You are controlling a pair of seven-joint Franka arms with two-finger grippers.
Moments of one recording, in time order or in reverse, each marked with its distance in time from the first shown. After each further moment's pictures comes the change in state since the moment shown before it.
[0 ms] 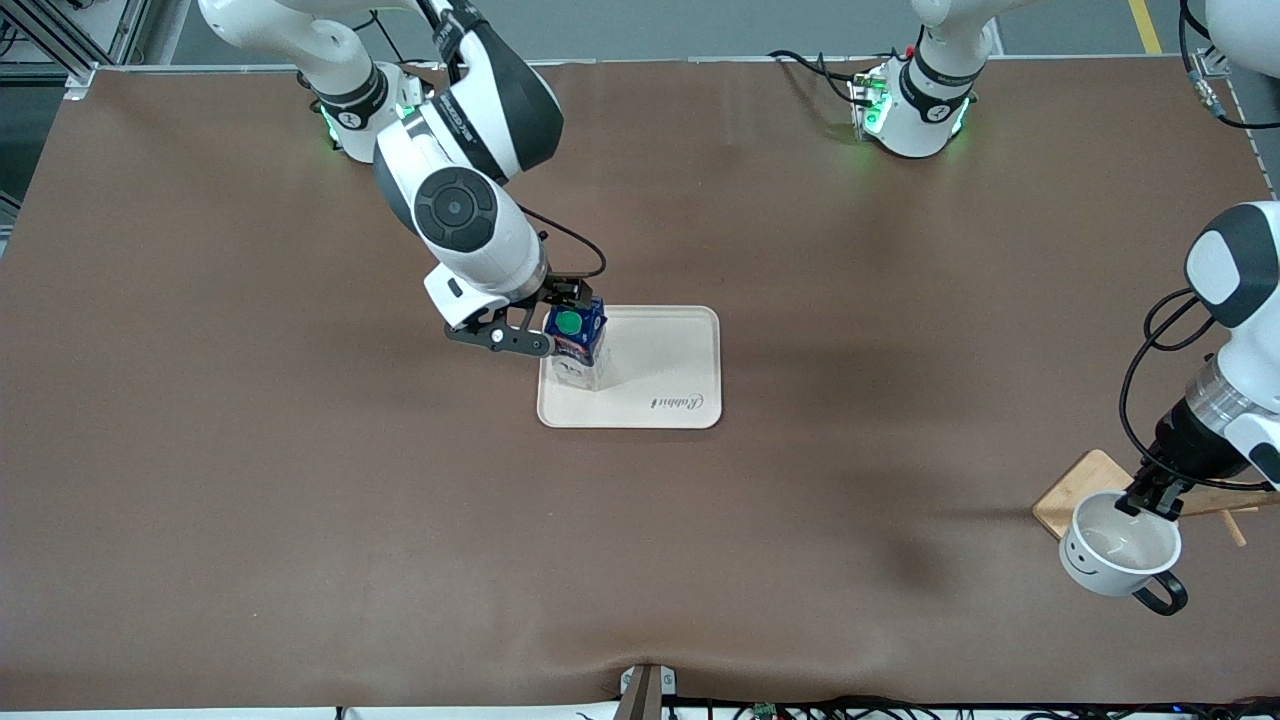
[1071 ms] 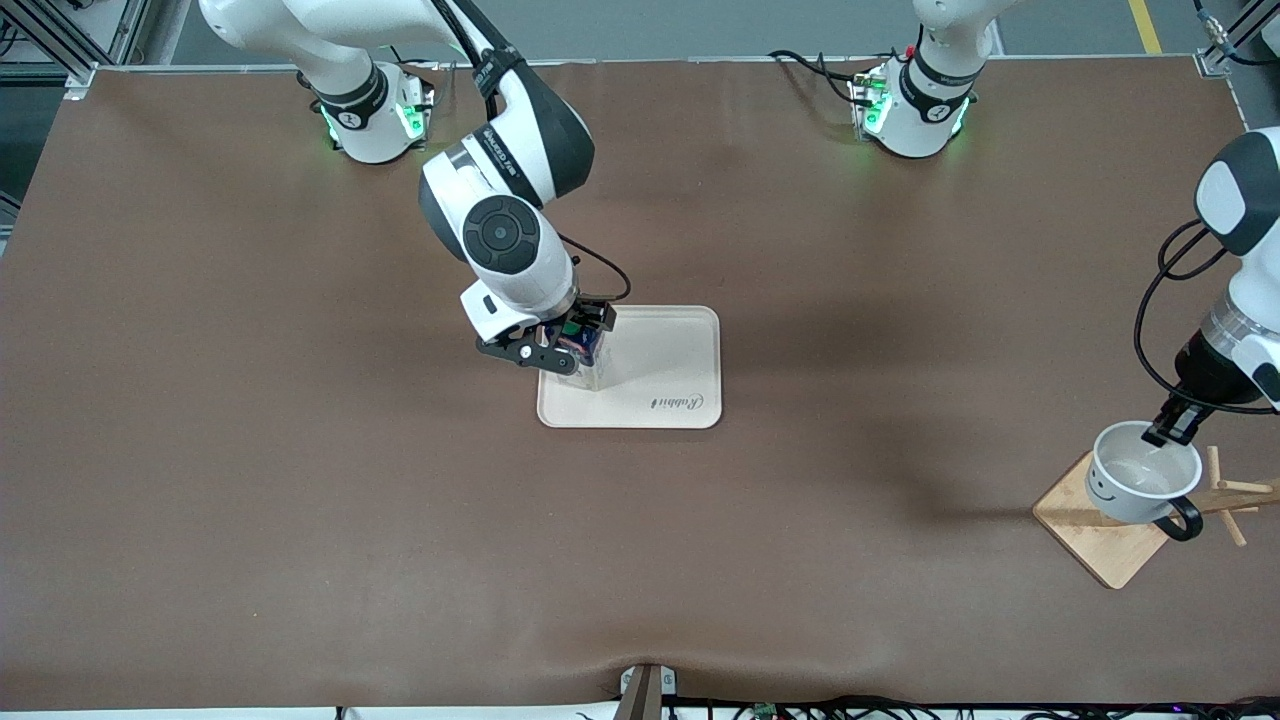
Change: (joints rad) left arm 0.104 -0.252 -0.008 -0.311 0.000 0.021 0.137; right arm 0.031 0.082 0.000 0.020 0.001 0.083 0.080
